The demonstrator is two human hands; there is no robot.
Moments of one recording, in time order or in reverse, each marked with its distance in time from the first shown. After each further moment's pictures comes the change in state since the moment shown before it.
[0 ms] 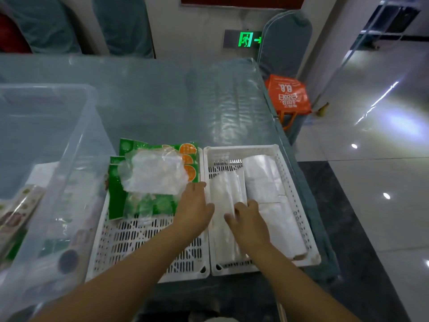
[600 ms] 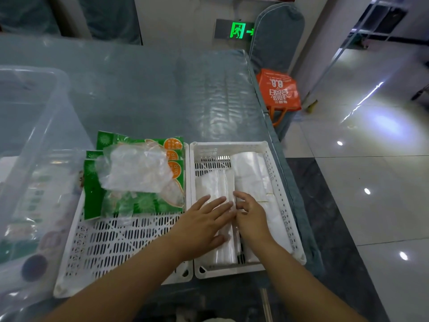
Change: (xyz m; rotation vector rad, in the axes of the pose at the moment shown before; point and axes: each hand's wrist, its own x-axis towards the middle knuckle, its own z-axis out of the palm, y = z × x) left_hand -0.010 -0.004 0.036 0.586 -0.111 0.845; right_hand 0.016 0.026 -0.022 0.628 -0.006 0.204
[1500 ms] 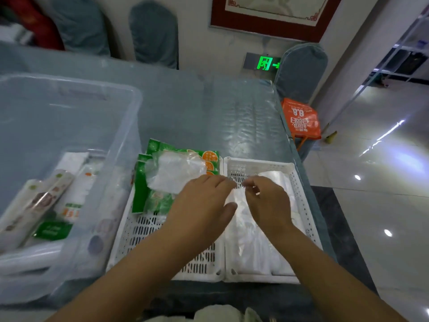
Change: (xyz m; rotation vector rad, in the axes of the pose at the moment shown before) left_hand -0.070 -0.003 -0.142 -0.213 0.385 -0.442; right_hand -0.029 -0.105 0.038 -0.651 0.182 -0.643
